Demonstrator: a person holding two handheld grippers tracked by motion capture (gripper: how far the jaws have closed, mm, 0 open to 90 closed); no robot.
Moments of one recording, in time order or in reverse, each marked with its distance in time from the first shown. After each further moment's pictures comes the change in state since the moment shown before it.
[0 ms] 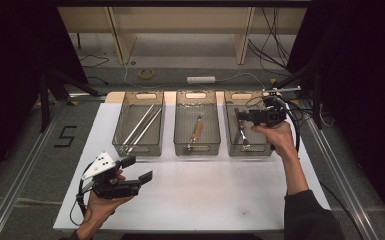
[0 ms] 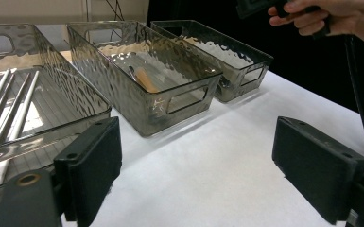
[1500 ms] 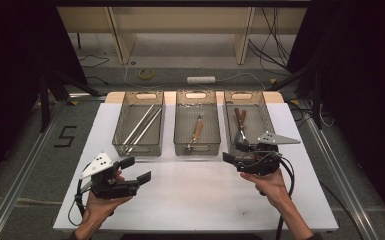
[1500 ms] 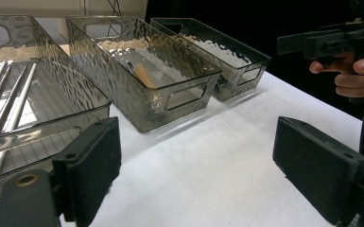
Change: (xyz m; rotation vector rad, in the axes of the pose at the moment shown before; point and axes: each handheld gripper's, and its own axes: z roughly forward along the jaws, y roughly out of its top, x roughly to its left) left arm 0.003 -0.002 -0.003 0.006 -0.014 -0.027; right arm 0.068 -0.108 -0.024 -0.196 0.220 -0.149
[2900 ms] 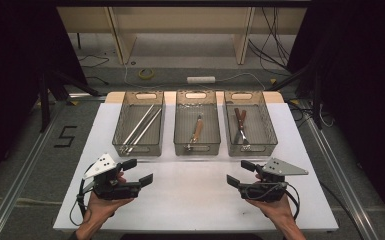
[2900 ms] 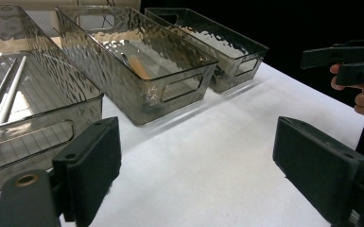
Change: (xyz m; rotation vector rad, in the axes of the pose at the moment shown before) left arm -0.001 -0.003 0.004 0.031 -0.014 0.013; right arm 0.024 -0.049 -0.026 -0.049 -0.030 -0.095
